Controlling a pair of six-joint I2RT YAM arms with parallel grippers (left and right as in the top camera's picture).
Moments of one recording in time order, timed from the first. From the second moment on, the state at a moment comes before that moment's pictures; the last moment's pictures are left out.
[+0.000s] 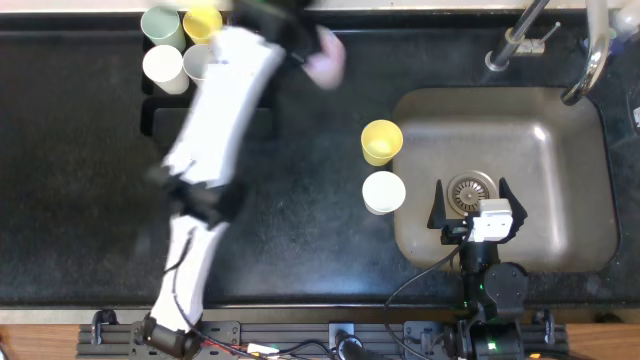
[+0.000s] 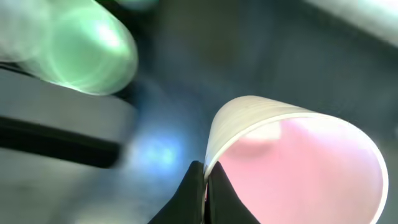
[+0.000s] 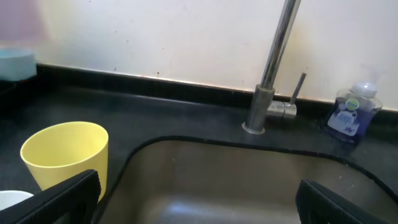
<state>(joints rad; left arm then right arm) -0.39 2.42 2.97 -1.68 -0.04 -0.77 0.09 0.06 0.02 -0.01 0.07 -0.09</state>
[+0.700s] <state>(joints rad) 0.18 1.87 1.78 -1.26 -0.06 -0.83 0.09 0.06 0.02 -0.01 0.07 -0.09</state>
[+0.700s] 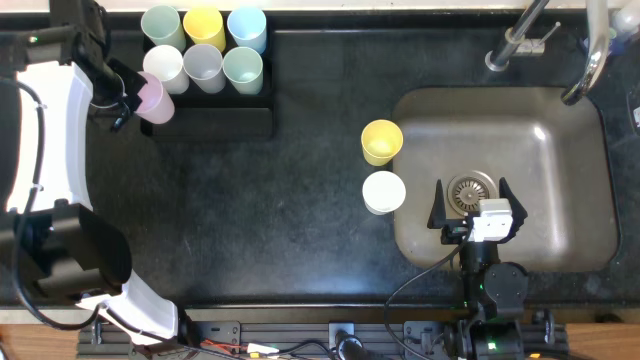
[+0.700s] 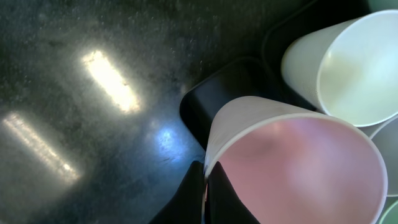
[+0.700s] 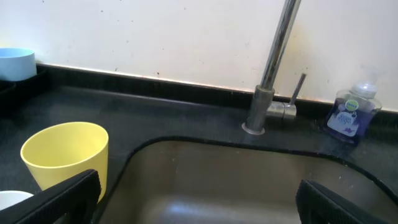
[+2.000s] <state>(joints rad) 0.18 1.85 1.47 -0.95 -0.07 -0.88 0.09 0.06 0.02 -0.01 0.07 -0.09</state>
